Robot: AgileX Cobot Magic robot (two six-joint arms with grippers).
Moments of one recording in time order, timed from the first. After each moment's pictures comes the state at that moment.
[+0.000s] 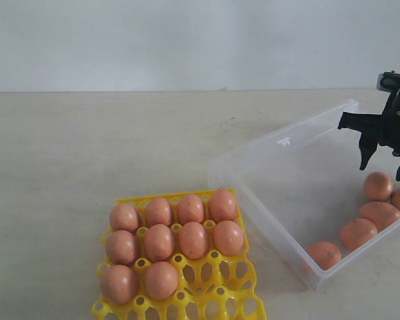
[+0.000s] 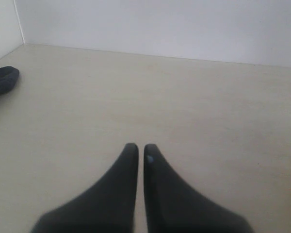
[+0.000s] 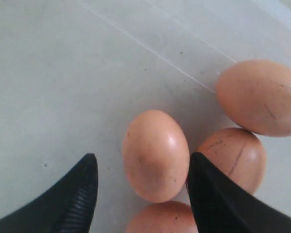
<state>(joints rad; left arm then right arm) 0.12 0.00 0.00 0.02 0.34 -0.04 -0.12 1.91 -1.29 -0.02 0.89 0.47</state>
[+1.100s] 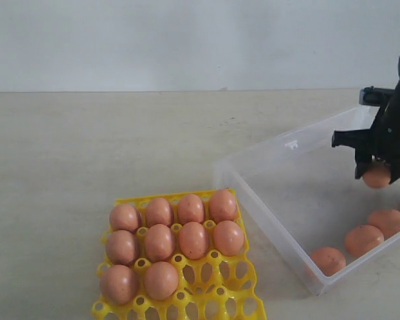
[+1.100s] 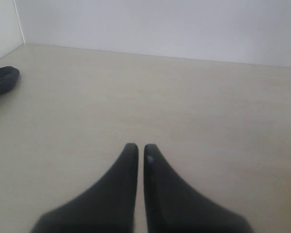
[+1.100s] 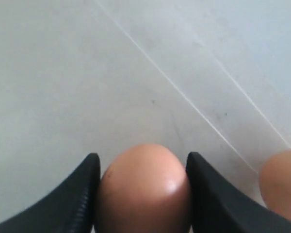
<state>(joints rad) 0.12 0.00 0.00 0.02 0.34 -0.04 -0.12 2.00 -1.29 -0.06 0.78 0.32</state>
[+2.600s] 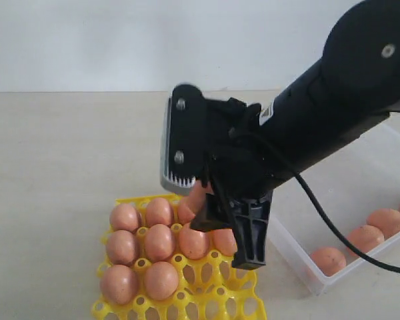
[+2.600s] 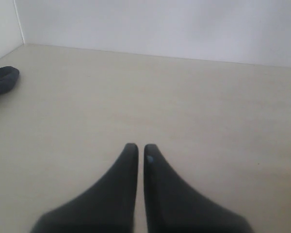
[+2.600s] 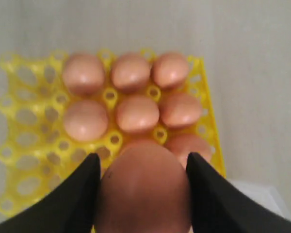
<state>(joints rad) 0.12 0.00 0.00 0.02 0.34 -0.04 0.61 1.48 -1.00 0.43 0.64 -1.18</state>
